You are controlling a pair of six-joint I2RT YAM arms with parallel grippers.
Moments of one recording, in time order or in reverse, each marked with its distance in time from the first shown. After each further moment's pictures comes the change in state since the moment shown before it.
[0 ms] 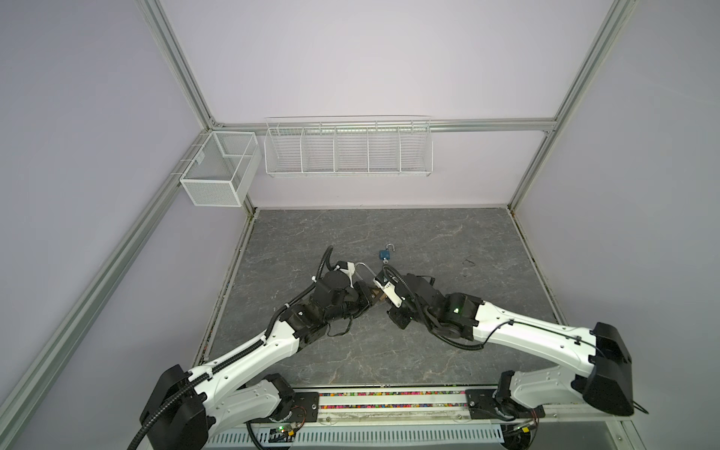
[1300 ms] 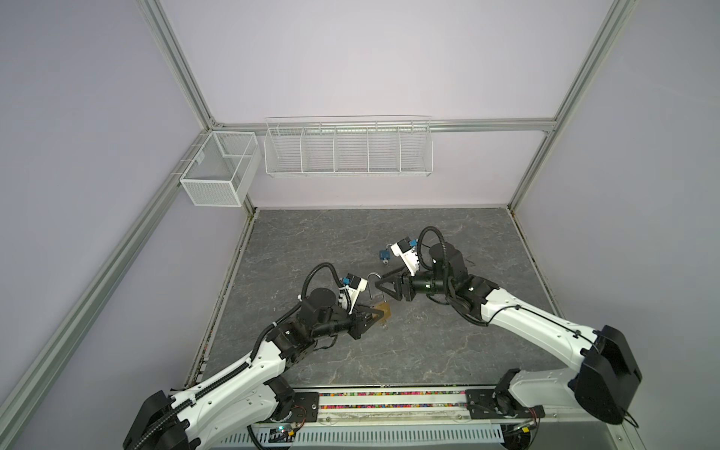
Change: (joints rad) left arm 0.003 -0.175 -0.183 0.051 0.202 0.740; right arm -0.330 0.000 -0.070 0.415 -0.778 0.324
